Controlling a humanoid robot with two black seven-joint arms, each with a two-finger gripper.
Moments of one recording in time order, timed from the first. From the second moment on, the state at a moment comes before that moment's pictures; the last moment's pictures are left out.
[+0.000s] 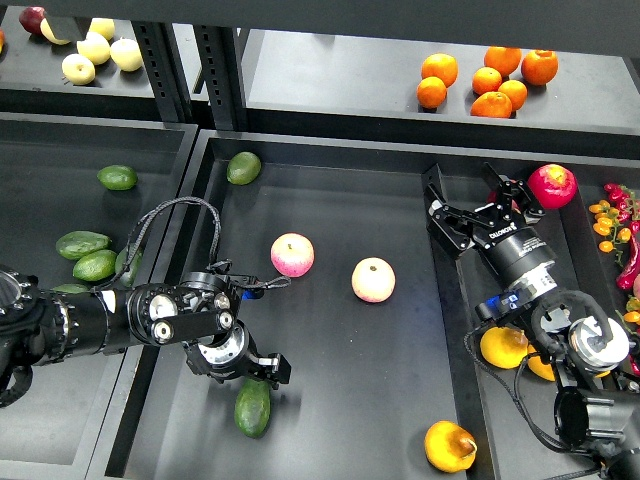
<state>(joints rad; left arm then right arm) -0.99 0.03 0.32 -0.76 0.70 -0.49 0.49 0.28 0.01 1.48 1.01 0.36 0.29 -0.49</state>
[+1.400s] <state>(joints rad) -1.02 0.05 0.34 -0.67 0.41 -0.49 0.49 0.29 0.01 1.48 1.00 0.36 0.29 -0.49</state>
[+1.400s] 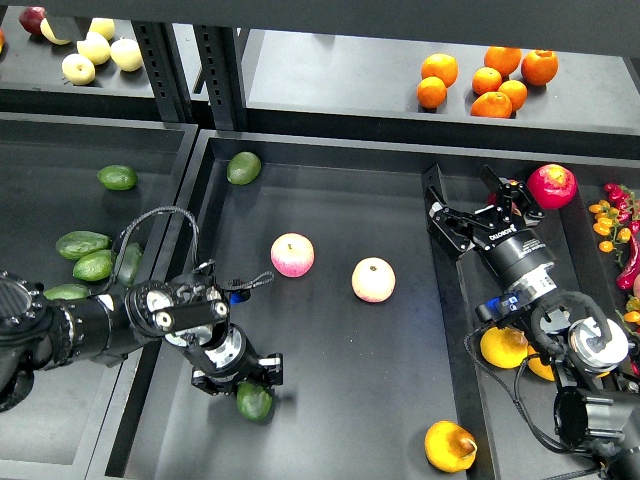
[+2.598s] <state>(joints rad) -1.19 0.48 0.27 -0.58 0.24 -0.49 0.49 0.27 0.01 1.46 1.02 0.36 0.34 -0.49</state>
